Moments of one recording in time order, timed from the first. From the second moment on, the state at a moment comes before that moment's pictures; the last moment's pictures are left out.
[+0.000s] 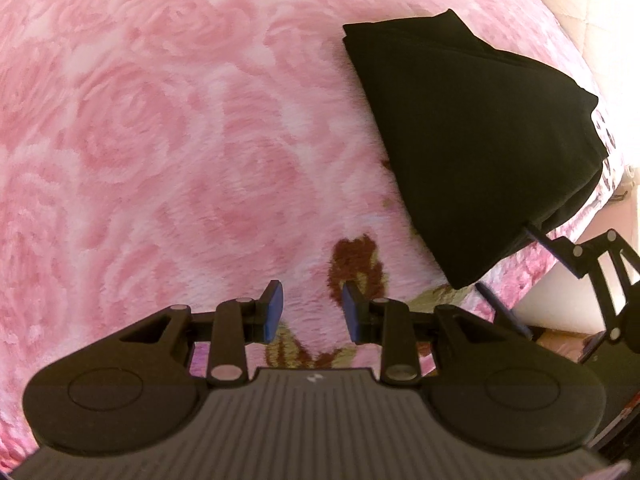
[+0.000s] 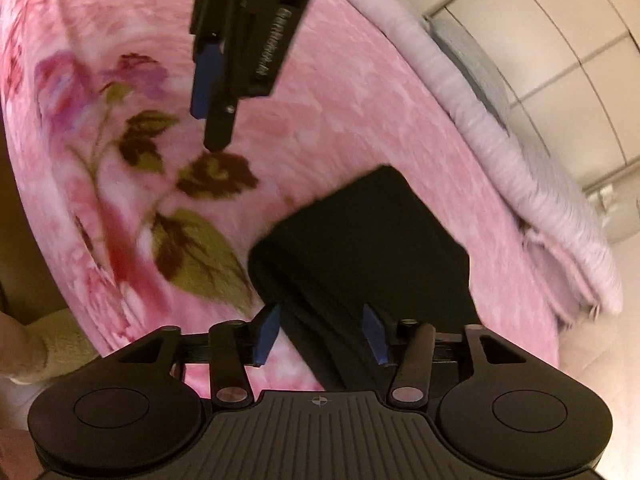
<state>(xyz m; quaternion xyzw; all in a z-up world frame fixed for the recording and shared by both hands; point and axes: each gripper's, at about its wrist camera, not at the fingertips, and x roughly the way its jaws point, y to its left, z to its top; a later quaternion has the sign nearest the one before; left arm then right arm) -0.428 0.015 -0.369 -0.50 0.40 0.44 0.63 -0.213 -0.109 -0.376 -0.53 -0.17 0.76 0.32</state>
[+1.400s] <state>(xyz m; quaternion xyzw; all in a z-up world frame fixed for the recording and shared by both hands) -0.261 0.116 -0.325 -0.48 0.31 0.41 0.71 0.097 0.097 -0.274 -0.10 0.45 0.70 0.55</state>
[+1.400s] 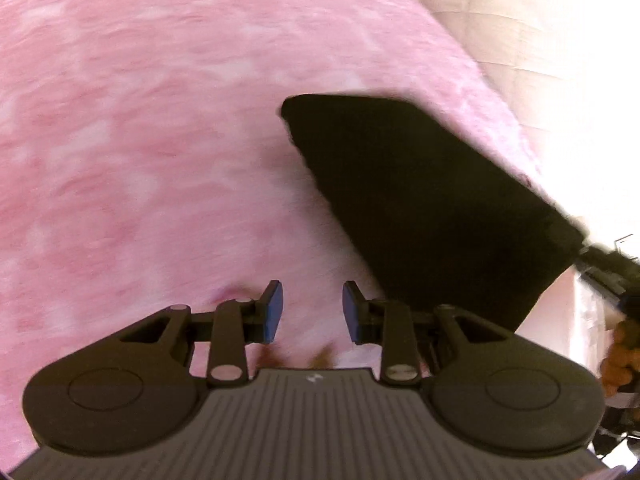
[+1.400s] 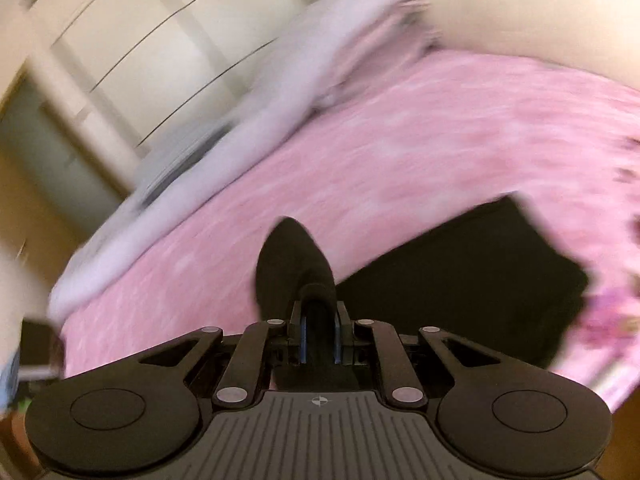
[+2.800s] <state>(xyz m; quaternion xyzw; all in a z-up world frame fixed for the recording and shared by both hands) -0.121 0.119 -0.348 -0.48 0.36 0.40 0.69 0.230 0.111 -0.339 -0.09 0.51 0.61 0.60</state>
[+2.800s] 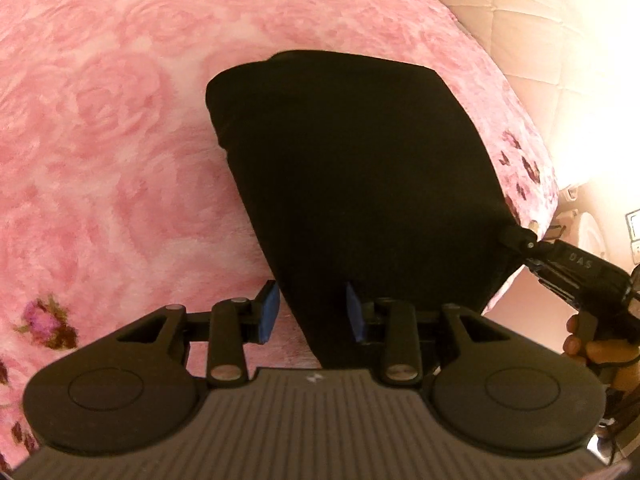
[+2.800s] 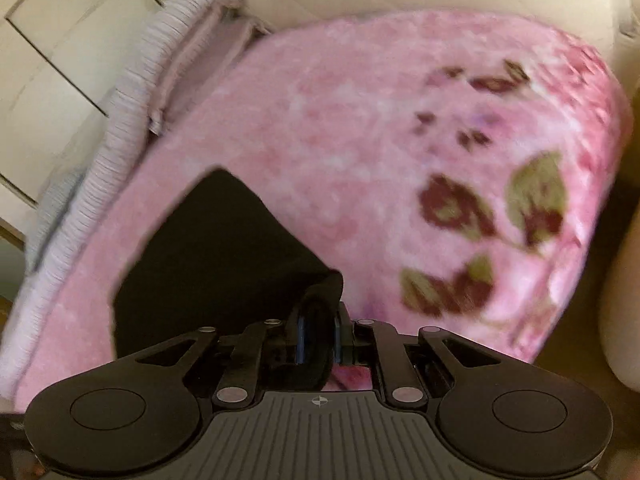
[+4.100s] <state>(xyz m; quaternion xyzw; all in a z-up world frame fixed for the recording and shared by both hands) -0.194 0.218 -0.375 -0.60 0.28 0.31 0.68 0.076 -0.015 -0.386 0.25 0.72 0.31 0.56</state>
